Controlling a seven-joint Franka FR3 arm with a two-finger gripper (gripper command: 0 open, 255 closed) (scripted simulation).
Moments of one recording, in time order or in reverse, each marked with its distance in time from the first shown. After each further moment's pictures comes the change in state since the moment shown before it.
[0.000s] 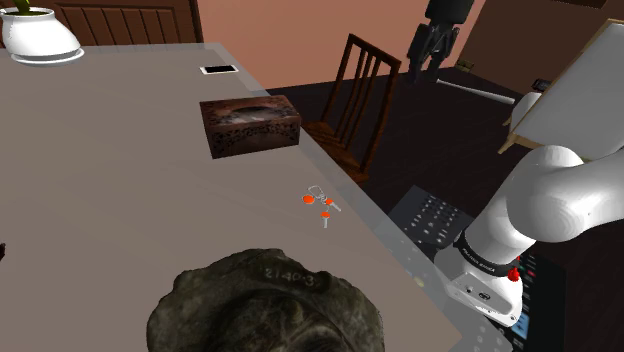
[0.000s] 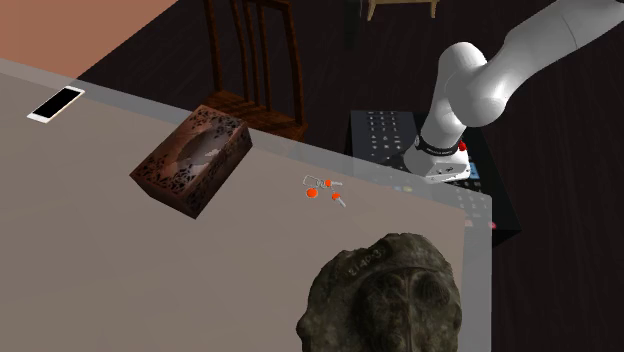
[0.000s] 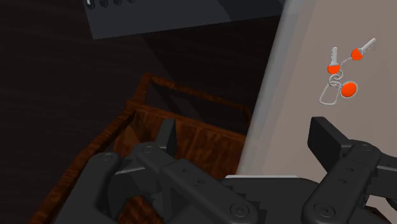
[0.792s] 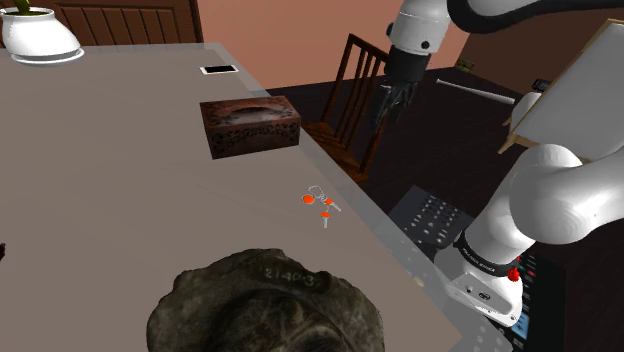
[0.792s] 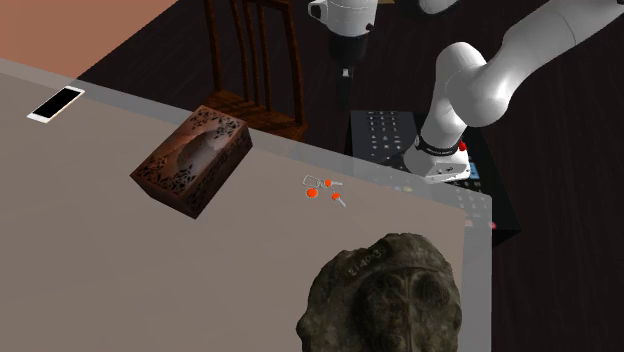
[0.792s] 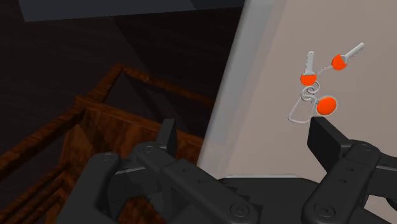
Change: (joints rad) arm 0.081 0.004 0.155 -0.247 0.093 0.300 0.105
